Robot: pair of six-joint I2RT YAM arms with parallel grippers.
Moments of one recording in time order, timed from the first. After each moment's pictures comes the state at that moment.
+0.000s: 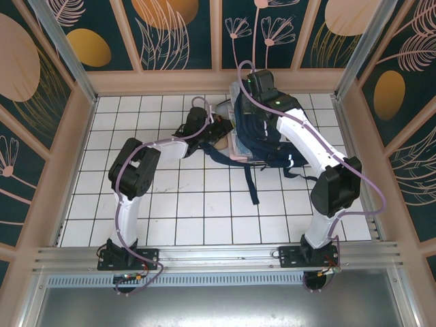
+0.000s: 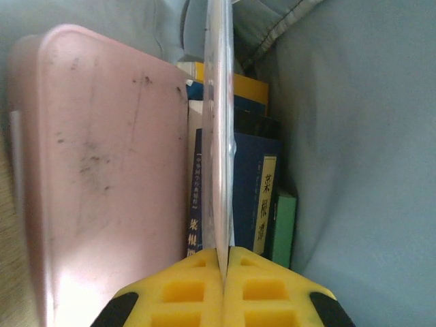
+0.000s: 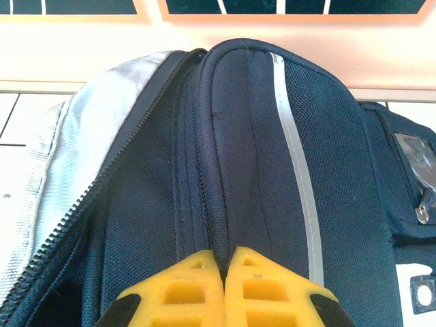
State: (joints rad) left arm -0.54 2.15 1.38 0.41 0.49 -1.08; right arm 0.49 1.77 1.73 -0.64 0.26 0.26
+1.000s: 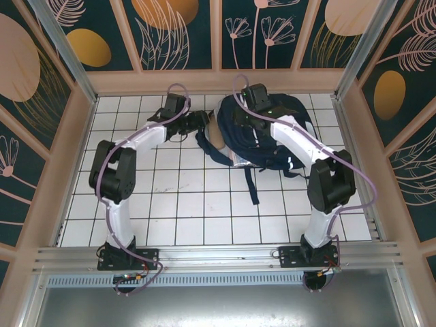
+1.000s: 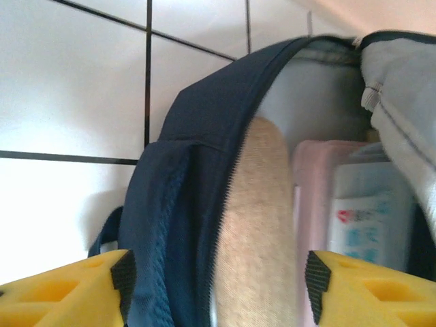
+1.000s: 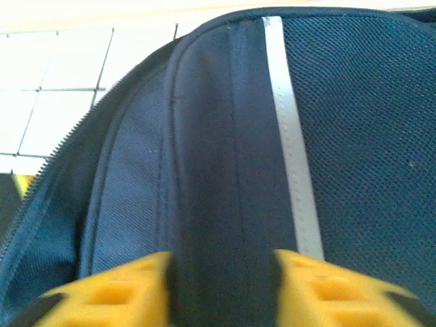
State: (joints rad) left arm -0.37 2.04 1.50 -0.22 0.26 -0.66; right arm 0.49 1.82 1.55 -0.50 0.05 0.35
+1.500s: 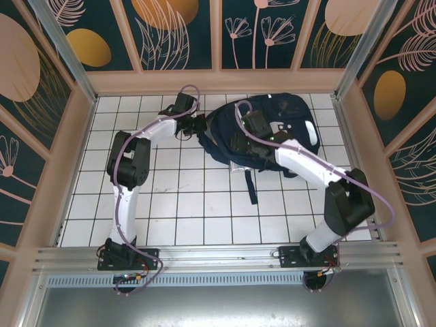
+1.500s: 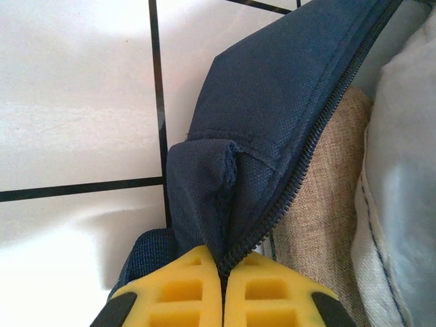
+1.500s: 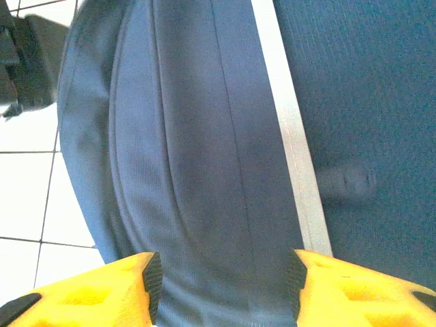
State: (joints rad) left arm -0.37 2.24 1.70 -0.36 0.28 -0.53; right arm 0.61 1.54 1.15 -0.46 0.10 0.57
